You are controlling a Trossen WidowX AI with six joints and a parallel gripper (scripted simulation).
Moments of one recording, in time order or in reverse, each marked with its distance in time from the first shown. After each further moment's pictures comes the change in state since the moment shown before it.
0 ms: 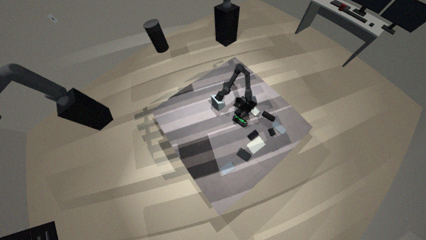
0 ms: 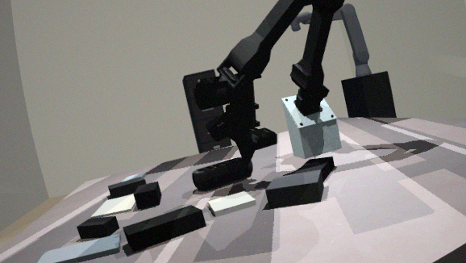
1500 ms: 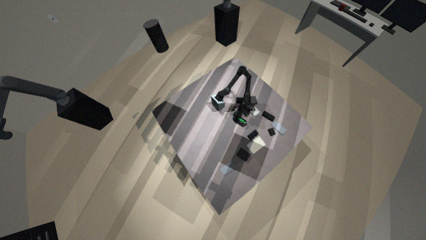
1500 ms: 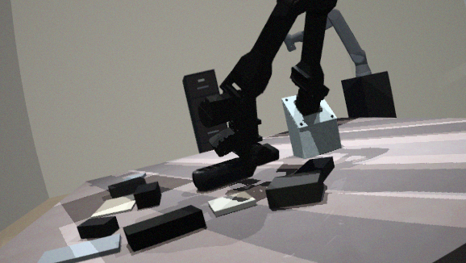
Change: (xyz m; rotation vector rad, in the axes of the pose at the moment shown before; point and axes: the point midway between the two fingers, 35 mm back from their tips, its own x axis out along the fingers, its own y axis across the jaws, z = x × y) arm 0.037 0.002 -0.005 0.016 0.012 0.000
